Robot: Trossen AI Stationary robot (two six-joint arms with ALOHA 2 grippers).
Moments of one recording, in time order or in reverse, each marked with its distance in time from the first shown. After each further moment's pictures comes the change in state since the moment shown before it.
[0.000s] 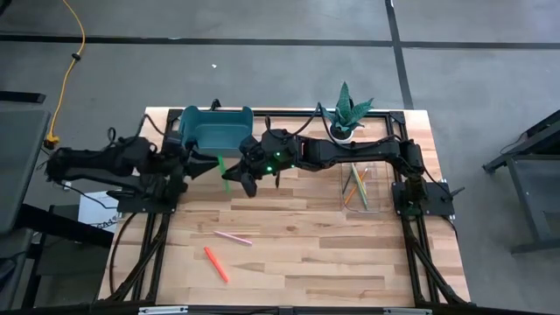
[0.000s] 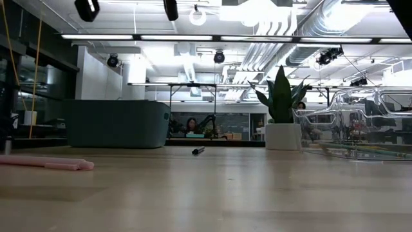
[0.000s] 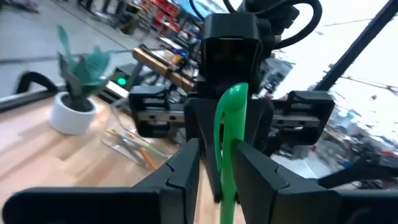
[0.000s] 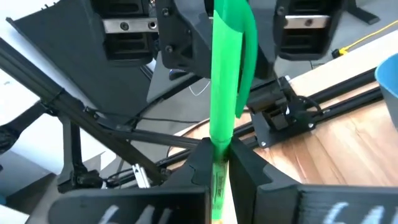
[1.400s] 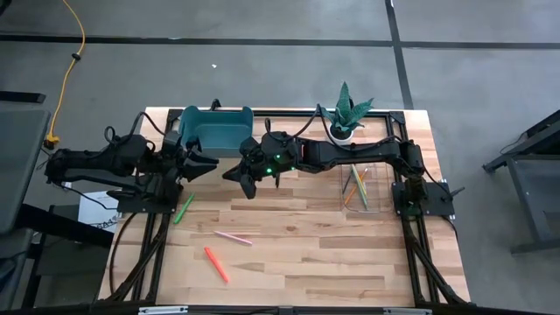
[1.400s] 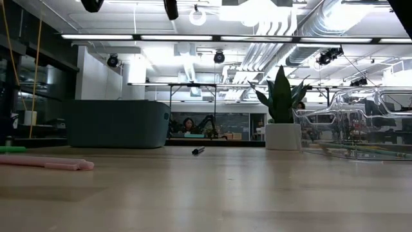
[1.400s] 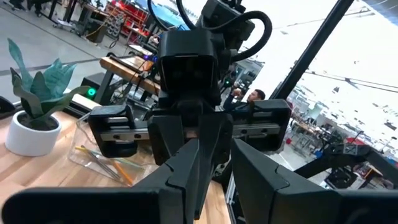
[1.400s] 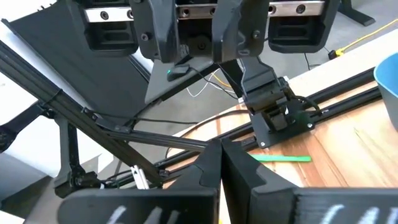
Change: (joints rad) left arm 0.027 -0.002 0.005 0.085 0.124 0.049; right arm 0.013 0.000 0.000 -0.003 0.027 0.004
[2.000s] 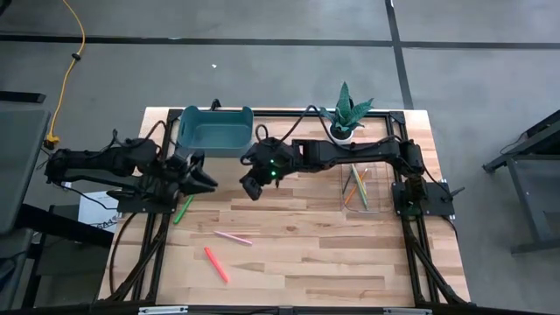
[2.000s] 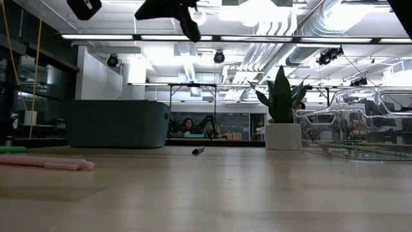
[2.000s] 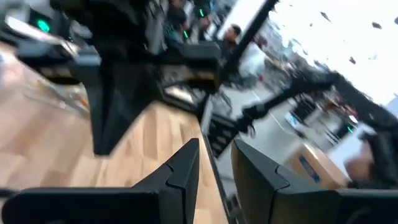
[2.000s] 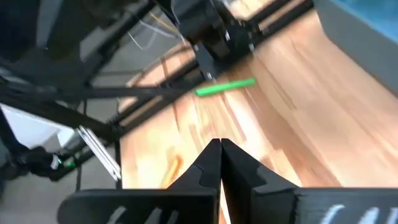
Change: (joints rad) left arm 0.000 0.000 0.000 -0.197 0.255 0.008; right arm -0.005 0.000 0.000 -0.333 0.063 0.084
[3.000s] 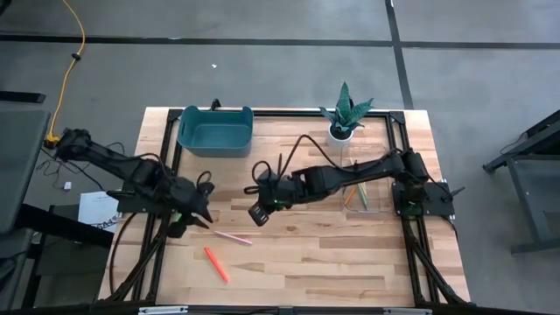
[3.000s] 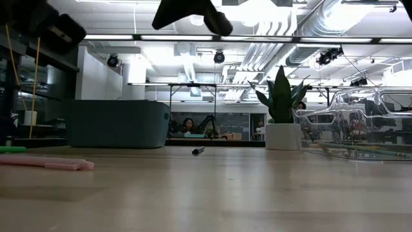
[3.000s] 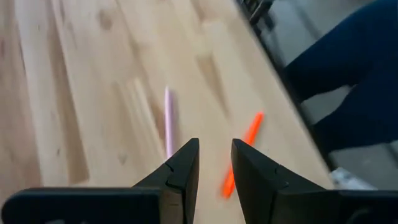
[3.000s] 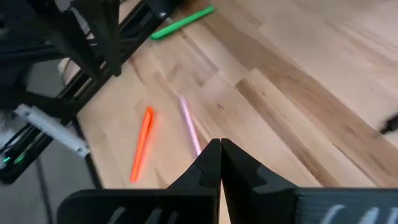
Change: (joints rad) left arm -0.313 0.272 0.000 -0.409 -0.025 0.333; right arm 0.187 0.000 -0.009 -0.247 0.249 0.277
